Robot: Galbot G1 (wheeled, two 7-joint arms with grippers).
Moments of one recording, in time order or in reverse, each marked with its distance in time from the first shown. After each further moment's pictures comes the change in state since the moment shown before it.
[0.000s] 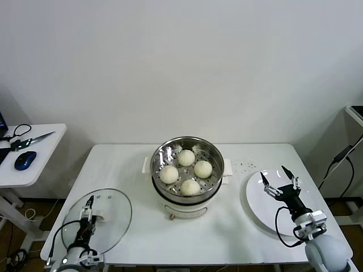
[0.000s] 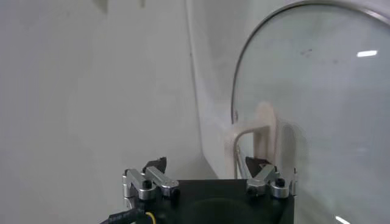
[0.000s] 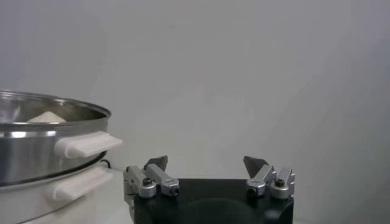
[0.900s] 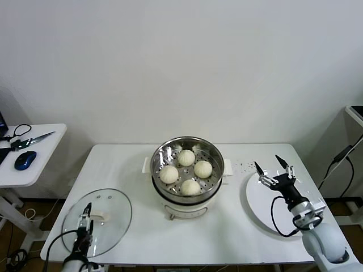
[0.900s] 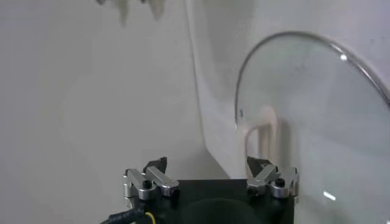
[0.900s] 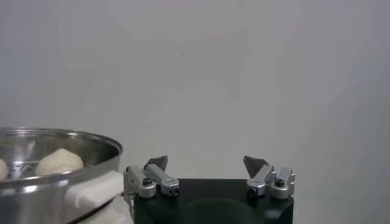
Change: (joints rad) left arm 0.163 -0.068 -0.011 -0.225 0.103 0.051 0.102; right arm 0.049 -0.054 -0.041 0.046 0.101 -0.028 0.006
